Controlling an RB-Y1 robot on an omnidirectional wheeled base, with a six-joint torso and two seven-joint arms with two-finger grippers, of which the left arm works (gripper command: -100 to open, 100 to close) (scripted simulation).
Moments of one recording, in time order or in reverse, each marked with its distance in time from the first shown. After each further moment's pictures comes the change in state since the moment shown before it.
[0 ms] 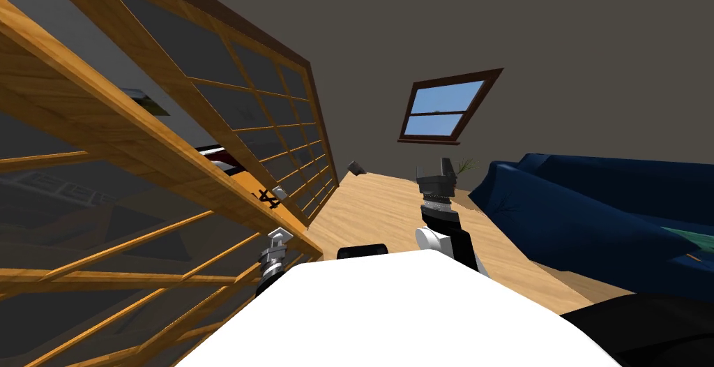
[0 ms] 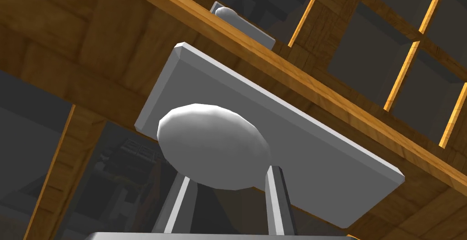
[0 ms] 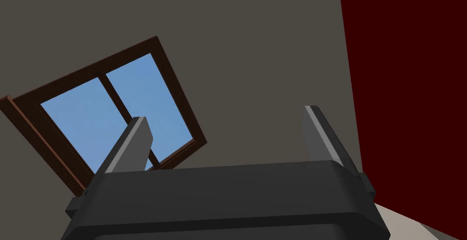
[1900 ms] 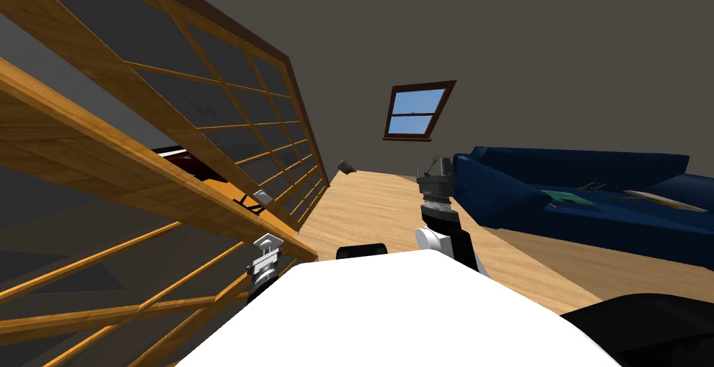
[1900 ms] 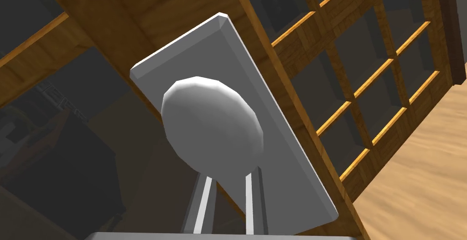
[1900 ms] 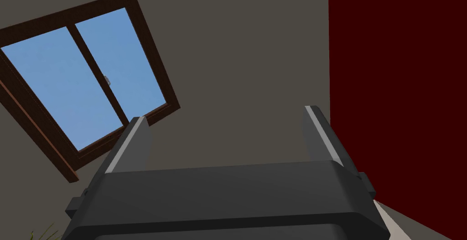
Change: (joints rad) arm 0.009 0.029 -0.020 0.030 0.134 -0.008 0.454
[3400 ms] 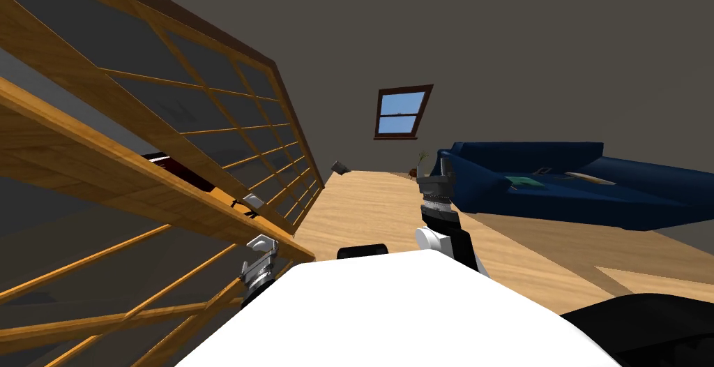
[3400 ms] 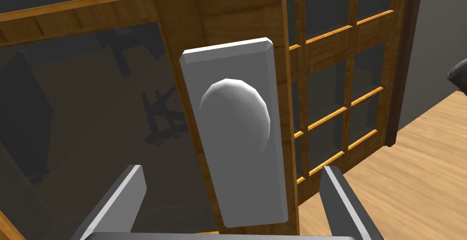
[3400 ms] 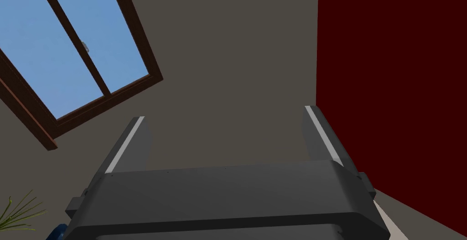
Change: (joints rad) arm 0.003 0.024 -0.021 0.020 0.085 -0.019 0.353
